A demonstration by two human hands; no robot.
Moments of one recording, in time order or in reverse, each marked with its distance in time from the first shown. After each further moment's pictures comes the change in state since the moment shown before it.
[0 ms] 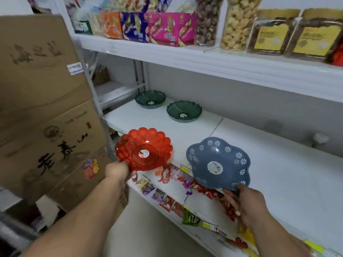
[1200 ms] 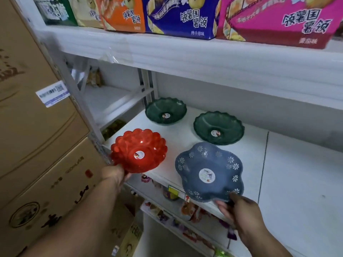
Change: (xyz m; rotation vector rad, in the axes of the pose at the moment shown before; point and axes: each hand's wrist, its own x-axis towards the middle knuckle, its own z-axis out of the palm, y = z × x) left_hand 0.328 0.129 0.024 0.062 0.021 -0.083; right_hand 0.127 0.030 0.291 -0.091 0.009 0.052
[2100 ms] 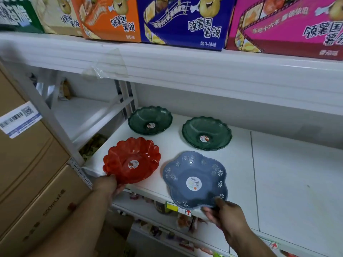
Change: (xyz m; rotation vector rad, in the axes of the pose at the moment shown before) left_hand 0.056 0.028 0.020 0.168 -0.233 -0.065; right_hand 0.013 0.021 0.056 0.126 0.065 0.047
